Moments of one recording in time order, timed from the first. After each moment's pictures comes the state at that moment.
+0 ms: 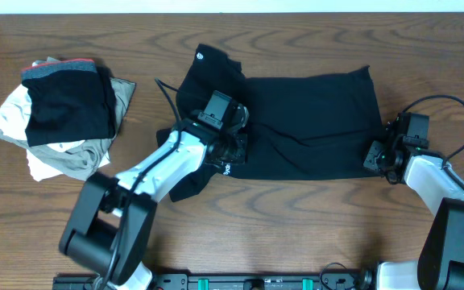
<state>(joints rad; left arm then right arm) -0.51 1.77 1.05 -0.47 0.34 -0.38 -0.19 1.59 0.72 -0.35 -0.01 0.24</state>
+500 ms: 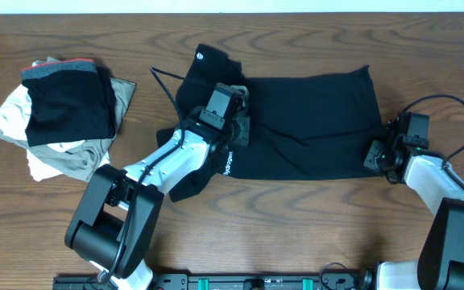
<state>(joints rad) -0.51 1.80 1.05 -0.17 0.14 -0.38 -0.20 1.59 0.72 -0.34 -0.01 0.24</state>
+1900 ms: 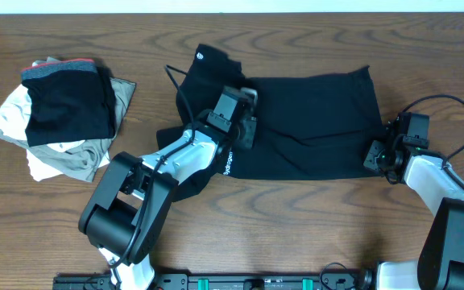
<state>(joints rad) -0.53 1.89 1.05 0.00 0.10 -0.25 -0.20 1.59 0.72 -0.34 -0.01 0.24</state>
